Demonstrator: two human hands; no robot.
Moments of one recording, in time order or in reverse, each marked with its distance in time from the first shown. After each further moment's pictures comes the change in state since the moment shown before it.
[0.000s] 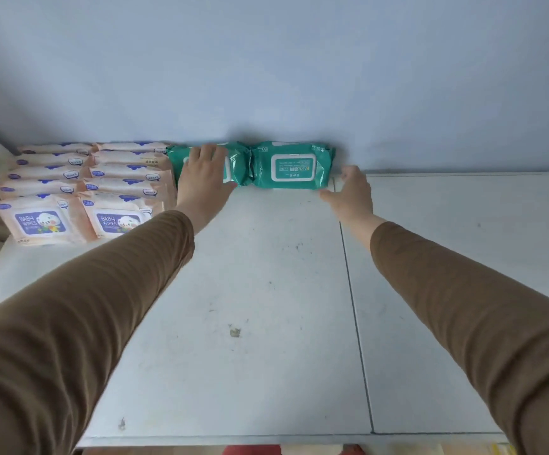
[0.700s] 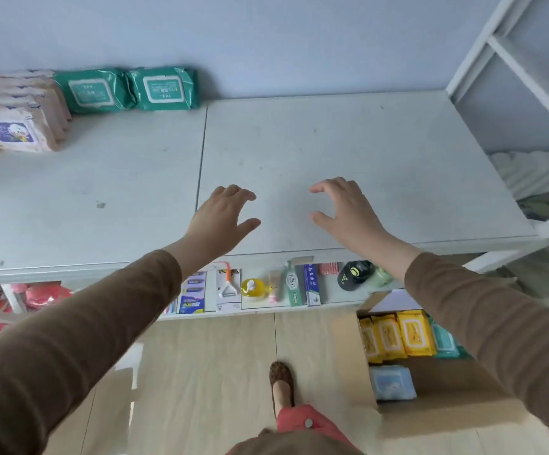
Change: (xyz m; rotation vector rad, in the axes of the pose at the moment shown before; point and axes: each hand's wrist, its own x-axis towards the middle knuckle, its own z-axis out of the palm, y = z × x) left_hand -0.278 0.369 -0.023 -0.246 -0.241 0.139; right_hand -0.271 0.229 -0.293 -0.225 -0.211 -0.376
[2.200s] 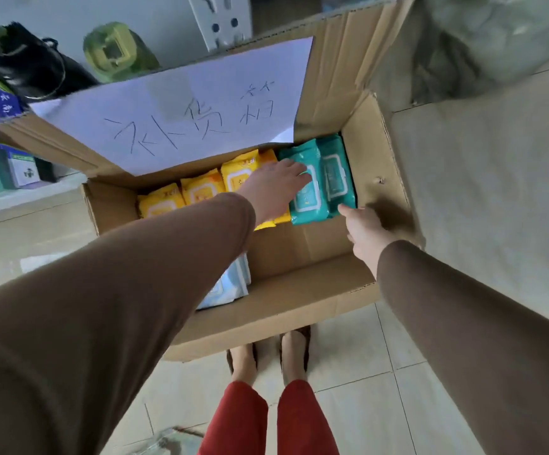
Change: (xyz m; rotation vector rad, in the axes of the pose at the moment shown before) left_hand 0.055 0.439 0.737 0.324 -0.619 0.569; right_hand -0.370 0.698 0.206 0.853 0.011 1.594
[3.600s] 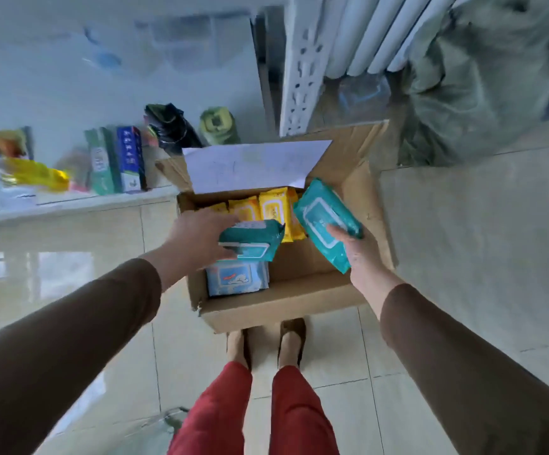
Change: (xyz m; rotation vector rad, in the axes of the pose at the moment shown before) left_hand -0.256 -0.033 -0.145 -0.302 -0.115 -0.471; right_hand -0.192 -0.032 -0.024 0.206 -0.229 -0.304
